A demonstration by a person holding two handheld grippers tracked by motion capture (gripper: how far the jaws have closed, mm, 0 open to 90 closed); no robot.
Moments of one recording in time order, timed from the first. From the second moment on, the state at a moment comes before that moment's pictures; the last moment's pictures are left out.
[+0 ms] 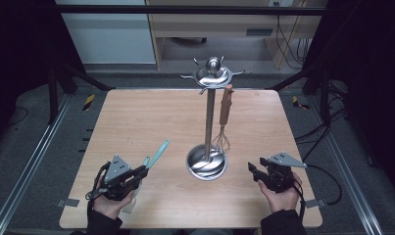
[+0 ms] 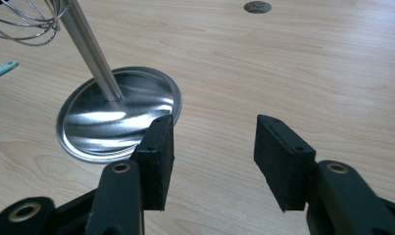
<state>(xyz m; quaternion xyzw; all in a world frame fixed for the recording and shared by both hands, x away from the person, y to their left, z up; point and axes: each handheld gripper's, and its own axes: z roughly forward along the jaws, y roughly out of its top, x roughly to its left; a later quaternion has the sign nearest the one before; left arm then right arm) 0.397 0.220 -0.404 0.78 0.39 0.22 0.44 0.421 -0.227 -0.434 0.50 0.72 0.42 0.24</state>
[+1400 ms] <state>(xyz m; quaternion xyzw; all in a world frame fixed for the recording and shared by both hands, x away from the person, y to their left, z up) 0.365 0.210 -0.311 0.70 0.31 0.29 0.57 0.422 -0.229 -0.435 0.51 0.72 0.41 0.24</state>
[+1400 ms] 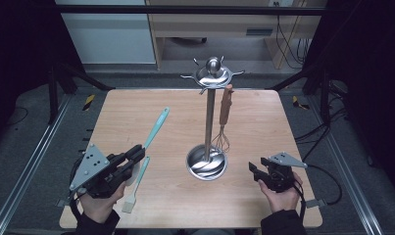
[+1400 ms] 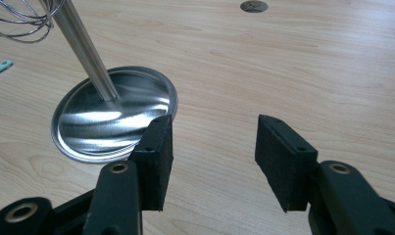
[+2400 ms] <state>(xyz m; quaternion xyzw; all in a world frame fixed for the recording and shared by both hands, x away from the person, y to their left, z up) 0.354 0.176 -0.273 0.68 0.26 0.30 0.62 0.422 -0.228 -0.434 0.50 0.72 0.42 0.24</state>
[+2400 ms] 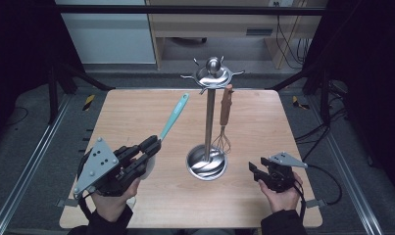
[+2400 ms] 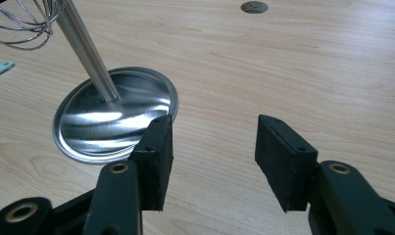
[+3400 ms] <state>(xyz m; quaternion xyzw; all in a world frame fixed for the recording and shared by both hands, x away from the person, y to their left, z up) 0.359 0.155 -0.263 0.69 0.24 0.30 0.61 0.424 -0.231 -0.434 0.51 0.71 0.41 0.25</state>
